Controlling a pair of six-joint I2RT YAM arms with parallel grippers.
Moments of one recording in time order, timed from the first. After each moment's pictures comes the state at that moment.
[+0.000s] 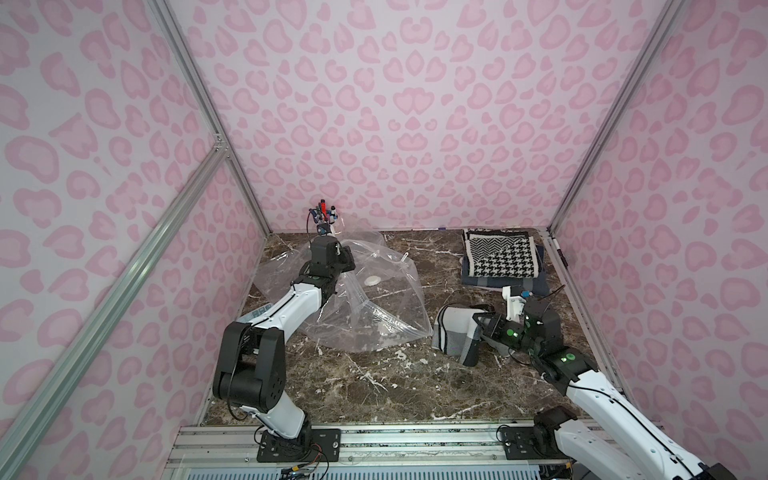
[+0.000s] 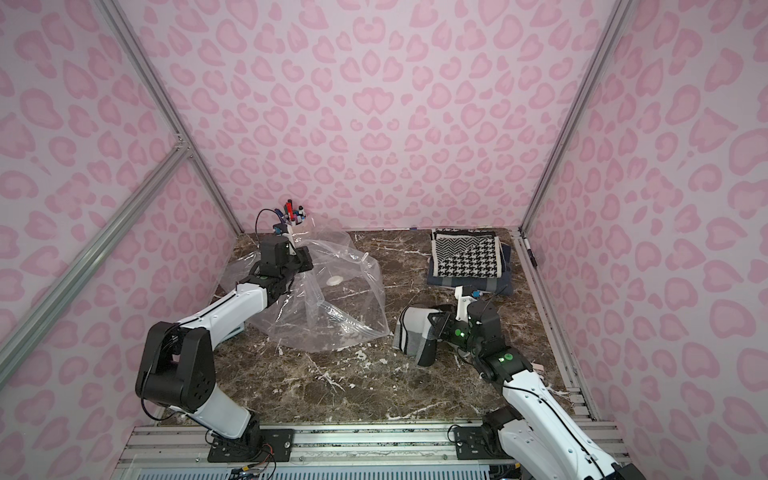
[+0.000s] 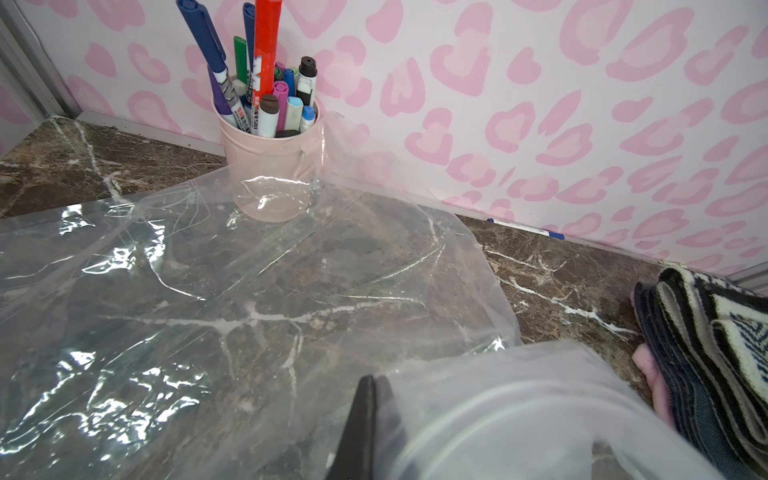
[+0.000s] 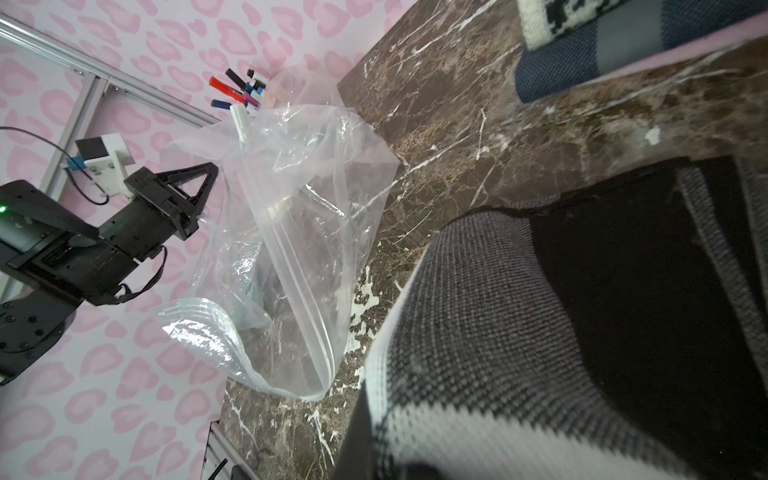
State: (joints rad) left arm -0.19 1.62 1.09 0.07 -0.07 -0.39; right arm 0.40 0.83 0.50 -0.16 -0.29 0.80
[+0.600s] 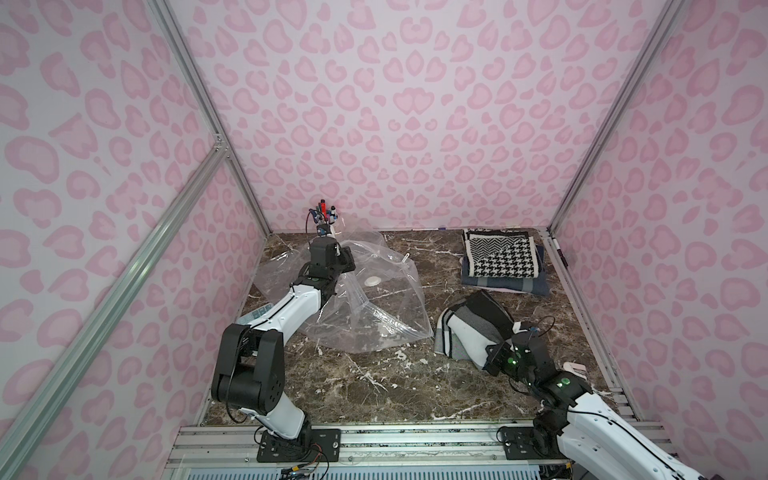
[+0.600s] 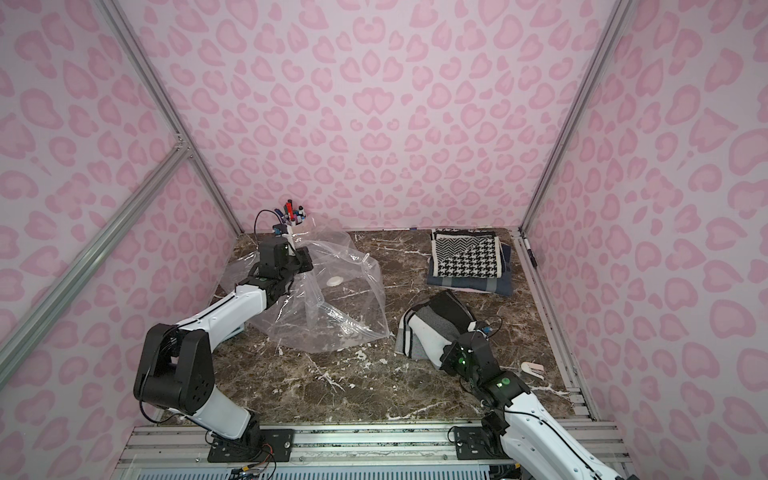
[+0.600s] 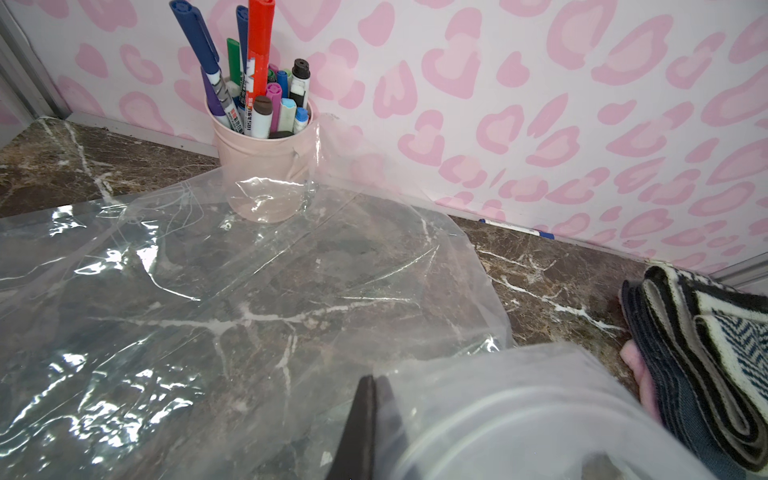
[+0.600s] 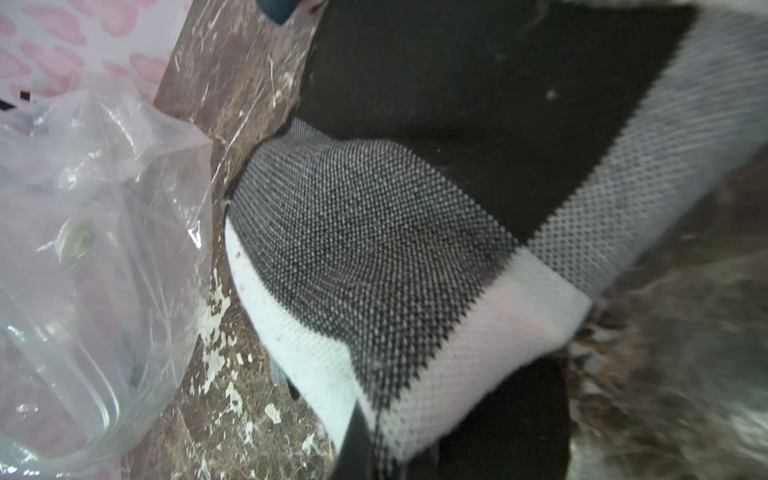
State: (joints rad) left arm -0.19 1.61 1.08 0.09 -0.06 -0.39; right arm 0.51 0.60 0.28 -0.38 0.09 1.03
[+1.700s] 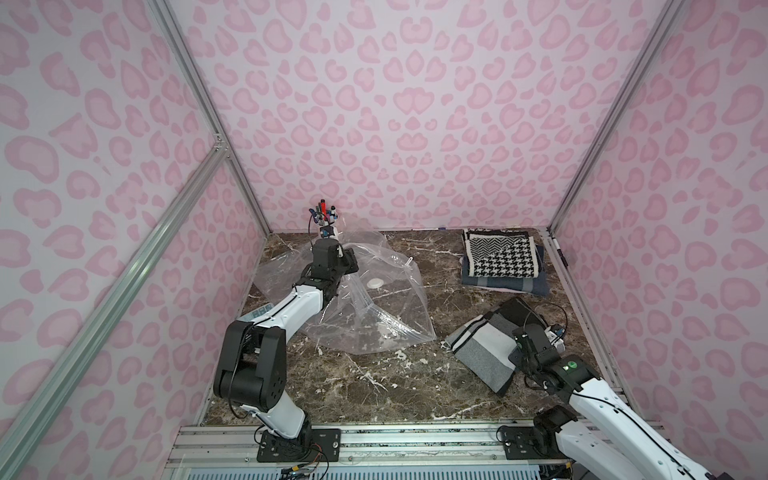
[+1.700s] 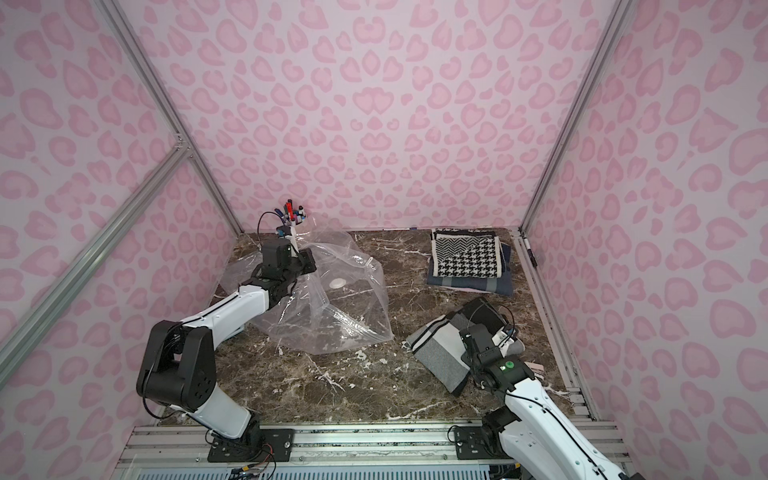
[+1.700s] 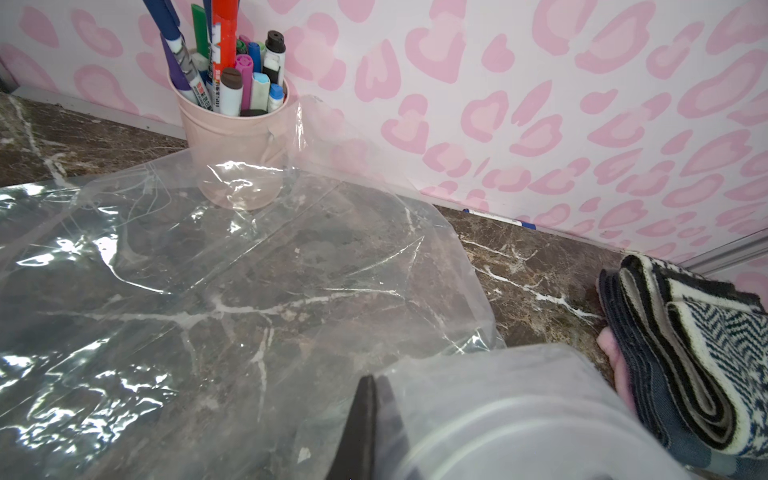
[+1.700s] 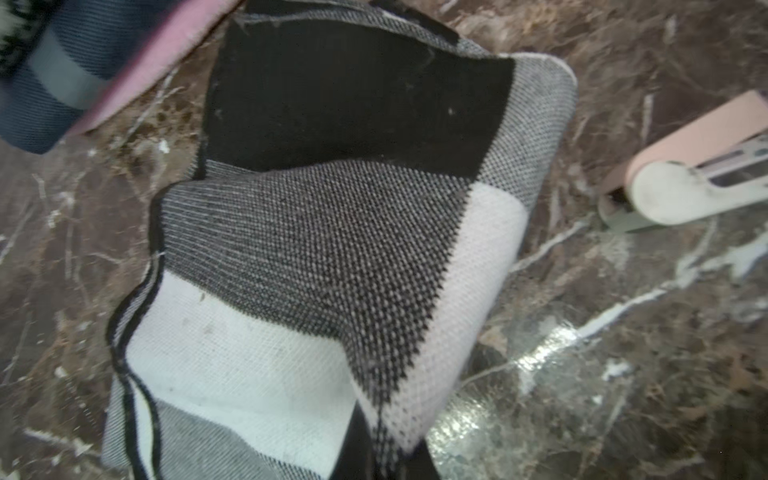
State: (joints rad) left arm -0.20 1.64 1.07 0.11 -0.01 -0.42; right arm 0.45 0.78 0.49 -0.82 0.41 1.08
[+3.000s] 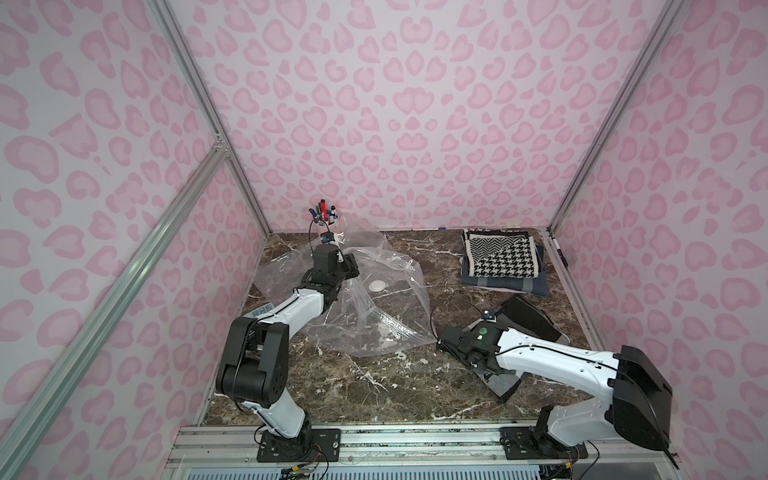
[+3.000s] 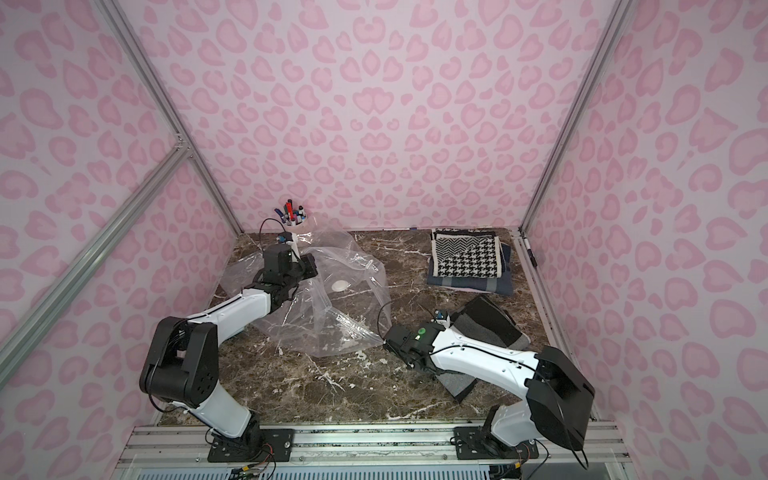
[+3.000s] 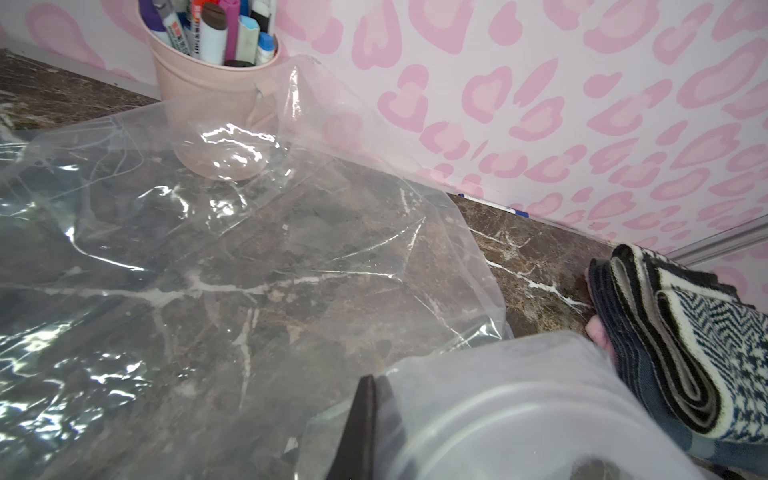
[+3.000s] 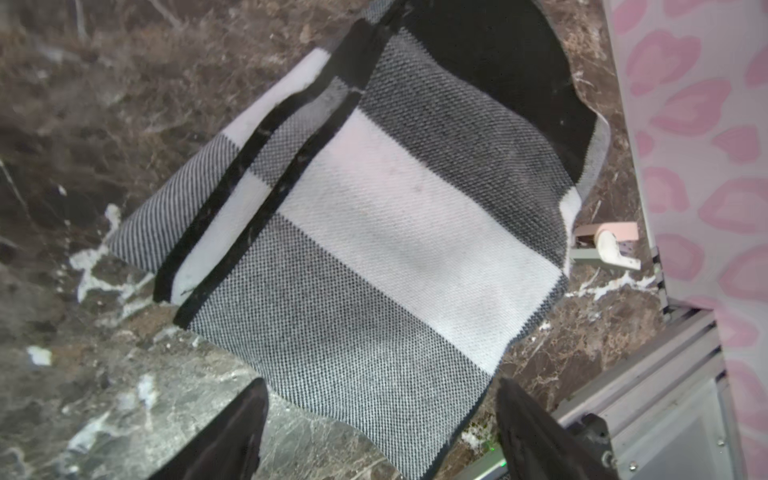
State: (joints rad) left arm -0.17 1.65 1.01 0.18 0.04 -0.46; right arm 1.05 1.45 0.95 -1.18 0.56 1.14
